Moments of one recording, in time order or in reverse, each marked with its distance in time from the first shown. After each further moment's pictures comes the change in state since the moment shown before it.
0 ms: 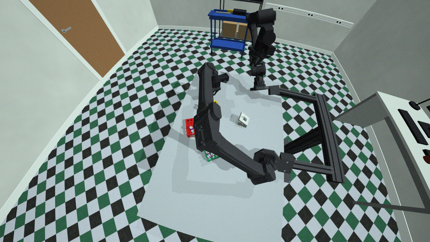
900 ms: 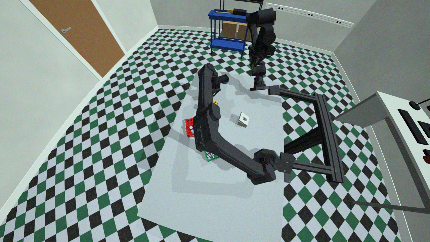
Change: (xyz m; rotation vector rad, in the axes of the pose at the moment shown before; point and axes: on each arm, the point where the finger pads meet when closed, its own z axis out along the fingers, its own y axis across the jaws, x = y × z) left arm 0.000 0.000 0.011 -0.002 0.001 0.001; right arm 0.000 0.000 0.000 0.000 0.000 0.000
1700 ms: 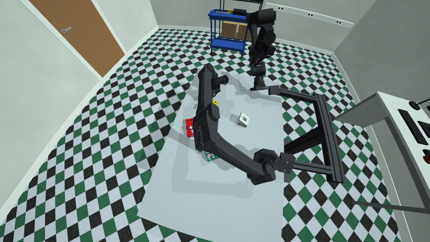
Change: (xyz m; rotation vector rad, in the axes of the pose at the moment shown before) left arm 0.000 0.000 0.007 -0.001 -0.001 -0.001; right arm 0.000 0.000 0.000 0.000 0.000 0.000
